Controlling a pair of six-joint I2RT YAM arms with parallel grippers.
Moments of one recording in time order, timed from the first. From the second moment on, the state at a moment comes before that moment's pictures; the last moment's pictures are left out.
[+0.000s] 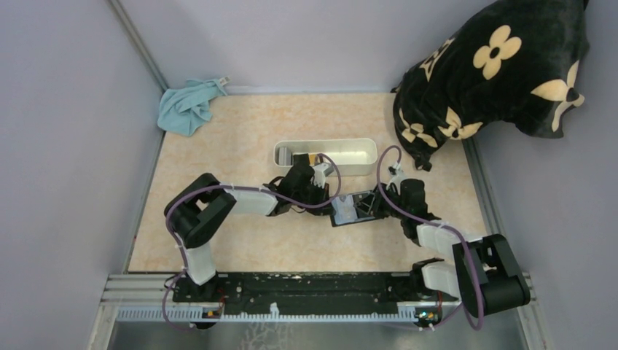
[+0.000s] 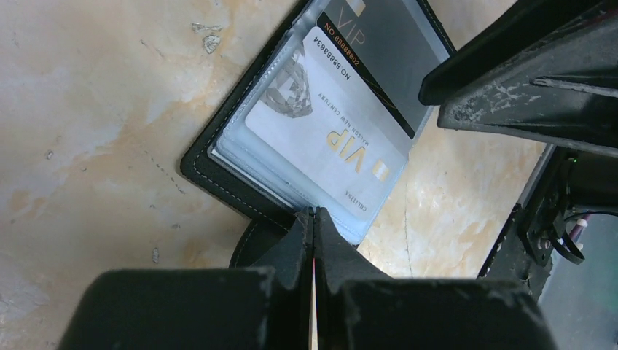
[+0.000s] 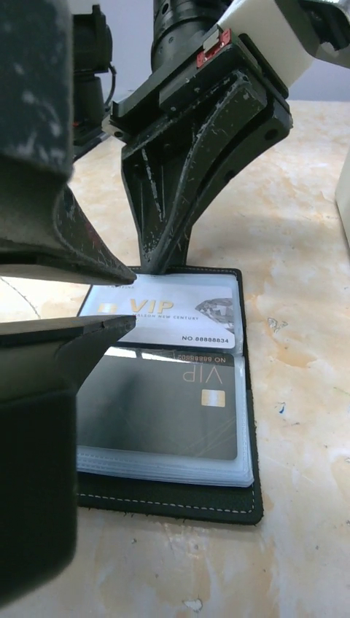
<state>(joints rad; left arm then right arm) -0.84 1.84 0.87 0.29 0.35 -0.47 0.22 1.18 0.23 0.42 -0.52 0.65</state>
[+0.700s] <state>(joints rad) -0.83 1.86 0.88 0.32 0.36 -0.48 0.22 1.31 0.23 0.51 -0.57 0.63</state>
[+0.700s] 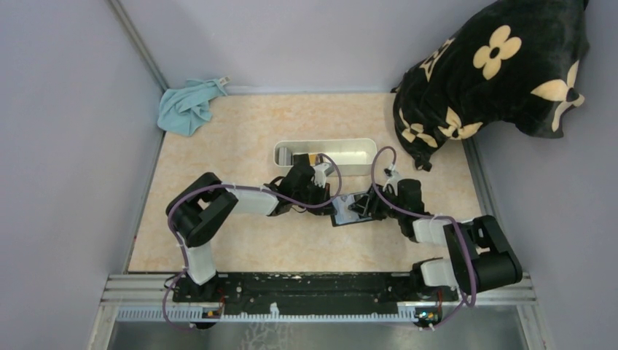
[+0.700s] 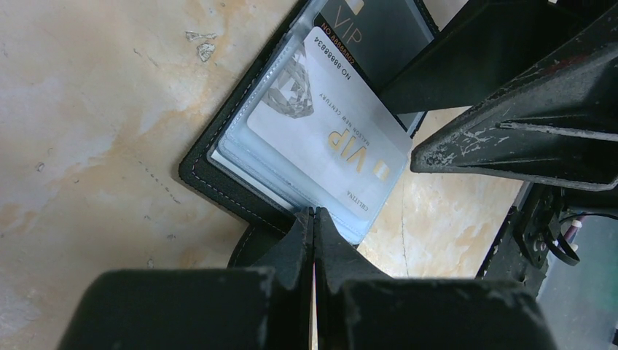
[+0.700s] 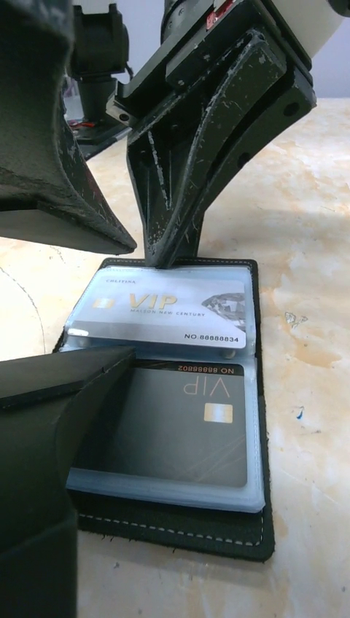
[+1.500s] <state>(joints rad) -0.83 1.86 0.88 0.32 0.37 -0.48 0.23 1.34 0.20 0.67 -0.68 0.71</state>
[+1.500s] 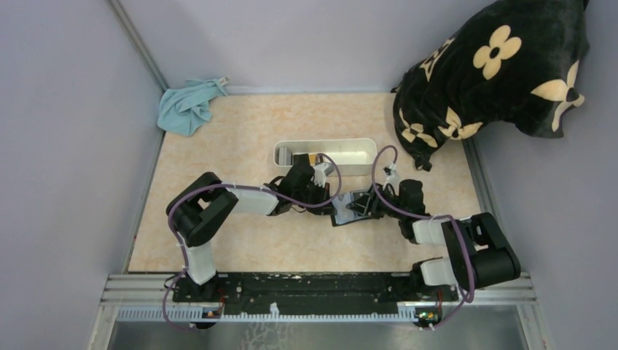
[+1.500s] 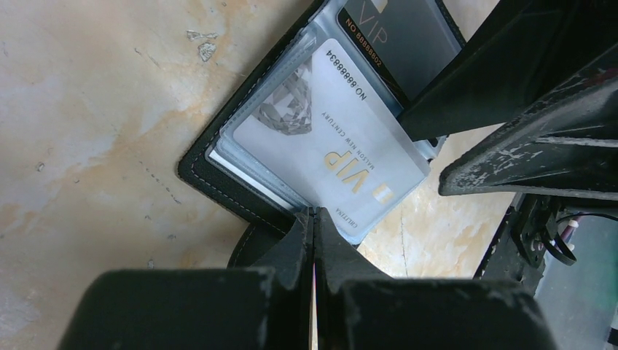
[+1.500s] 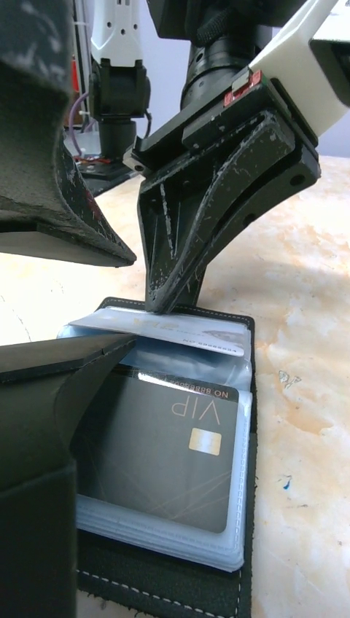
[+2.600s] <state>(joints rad) -0.82 1.87 0.88 0.32 0.39 -0.50 0.23 1.35 0.24 0.59 -0.67 0.68</state>
